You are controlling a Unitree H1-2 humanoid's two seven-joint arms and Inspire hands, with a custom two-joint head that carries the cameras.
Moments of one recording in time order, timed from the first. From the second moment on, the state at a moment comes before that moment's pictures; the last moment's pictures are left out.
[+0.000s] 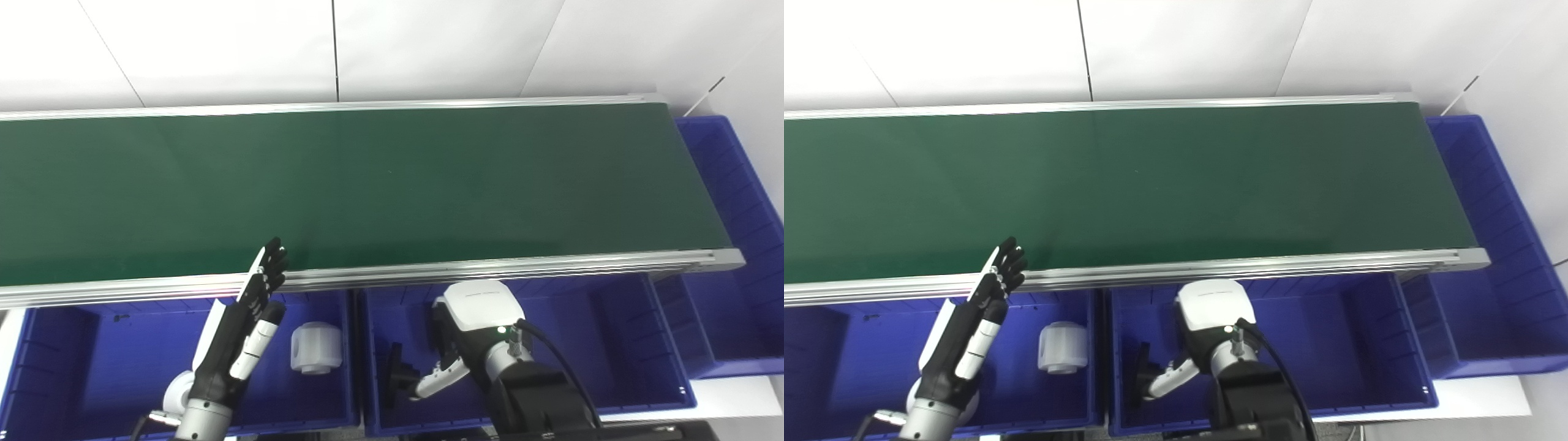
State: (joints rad) left arm 0.50 0.11 -0.28 -0.24 0.10 -0.18 -0.14; right arm 0.45 0.09 0.40 -0.72 -1.71 0.07 0.96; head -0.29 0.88
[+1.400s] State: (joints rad) left arm 0.55 0.05 -0.31 -0.12 0.21 -0.32 -0.08; right arm 0.54 -0.09 0.46 -0.07 -0.68 -0.41 -0.30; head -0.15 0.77
